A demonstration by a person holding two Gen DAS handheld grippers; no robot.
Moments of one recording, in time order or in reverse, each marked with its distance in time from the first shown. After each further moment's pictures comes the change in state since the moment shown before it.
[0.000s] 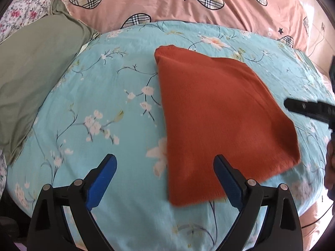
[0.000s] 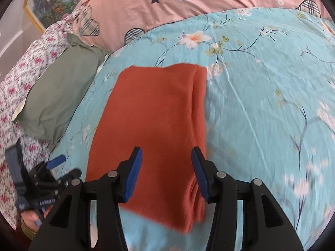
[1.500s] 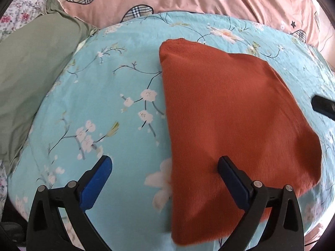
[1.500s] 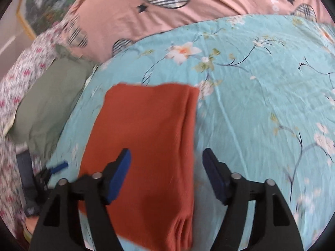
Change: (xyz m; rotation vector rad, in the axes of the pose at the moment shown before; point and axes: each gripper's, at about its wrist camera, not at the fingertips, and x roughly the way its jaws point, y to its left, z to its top) left arm 0.039 -0.010 0.021 0.001 0.044 0.080; right arm 0.008 -0.003 0.022 -0.005 -0.036 -0.061
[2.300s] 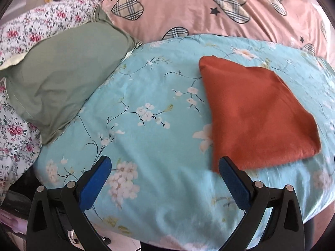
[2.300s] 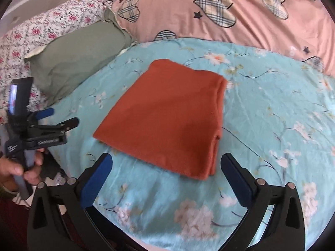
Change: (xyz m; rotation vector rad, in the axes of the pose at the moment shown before) left arm -0.088 0.028 -0.084 -0.069 -0.159 0.162; right arm -0.075 0.072 -0.112 -0.332 -0.074 -0.078
